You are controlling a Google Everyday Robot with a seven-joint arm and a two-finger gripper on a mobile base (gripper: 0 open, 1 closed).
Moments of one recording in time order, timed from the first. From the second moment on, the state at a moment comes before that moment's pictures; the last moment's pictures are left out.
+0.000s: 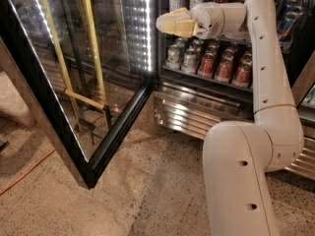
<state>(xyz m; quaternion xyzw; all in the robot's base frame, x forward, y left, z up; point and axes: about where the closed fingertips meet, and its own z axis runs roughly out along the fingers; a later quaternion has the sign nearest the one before) 0.682 -0.041 0.981 -0.56 0.41 0.53 0.49</state>
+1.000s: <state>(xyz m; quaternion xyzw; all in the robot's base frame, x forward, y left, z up) 0.682 -0.041 0.981 -0.56 0.41 0.53 0.49</state>
